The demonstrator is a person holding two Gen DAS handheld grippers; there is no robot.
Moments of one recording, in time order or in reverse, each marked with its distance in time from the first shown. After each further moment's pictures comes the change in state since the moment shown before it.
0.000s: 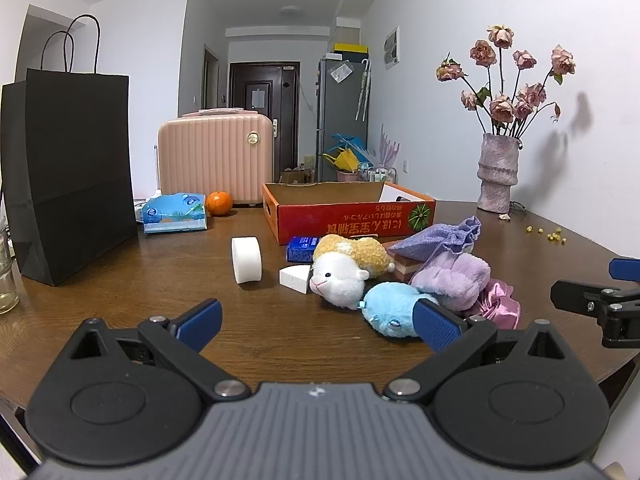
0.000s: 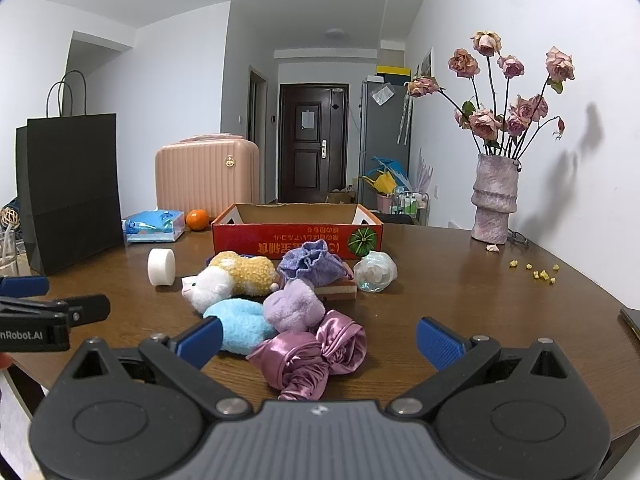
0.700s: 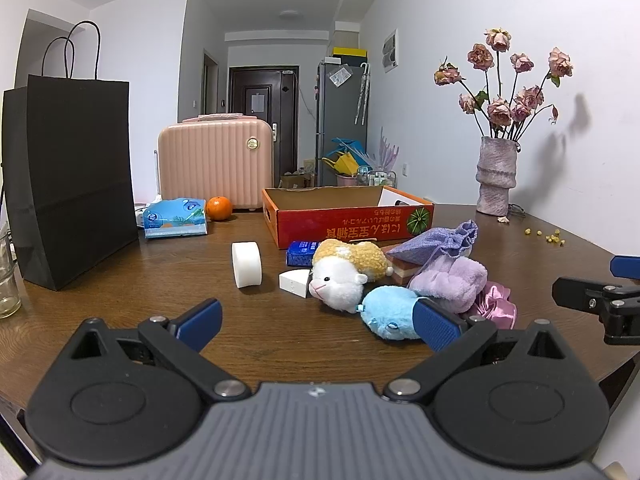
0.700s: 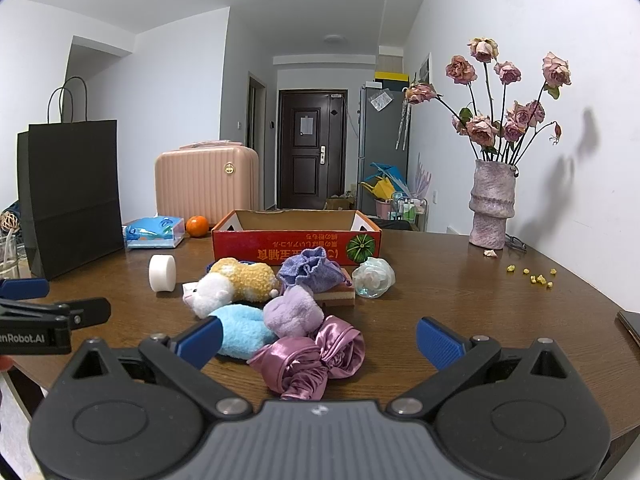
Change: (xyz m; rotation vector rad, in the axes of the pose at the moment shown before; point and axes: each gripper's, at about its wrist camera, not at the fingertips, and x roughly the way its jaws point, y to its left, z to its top) left arm -0.001 0.002 0.002 0.005 -0.011 0.001; right arm -0.007 0.004 0.003 0.004 -0.024 -0.003
